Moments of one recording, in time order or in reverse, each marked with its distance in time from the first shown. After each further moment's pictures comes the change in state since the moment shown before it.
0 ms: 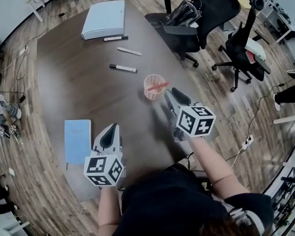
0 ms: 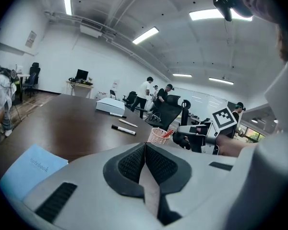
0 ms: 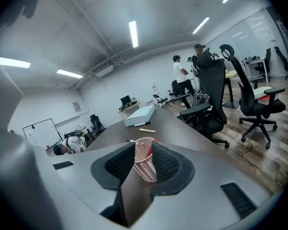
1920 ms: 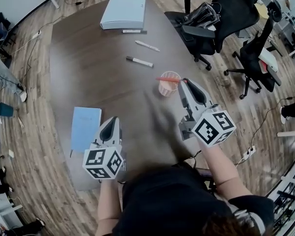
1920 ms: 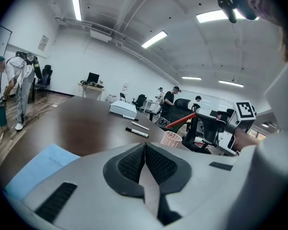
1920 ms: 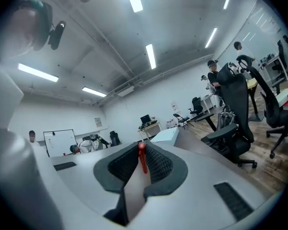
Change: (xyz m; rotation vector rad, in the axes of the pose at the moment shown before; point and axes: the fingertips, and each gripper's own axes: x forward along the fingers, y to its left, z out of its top) left arm -0.022 0.039 0.003 -0.055 -0.038 0.108; right arm -0.027 0.072 0.068 -0.056 -0.256 0.249
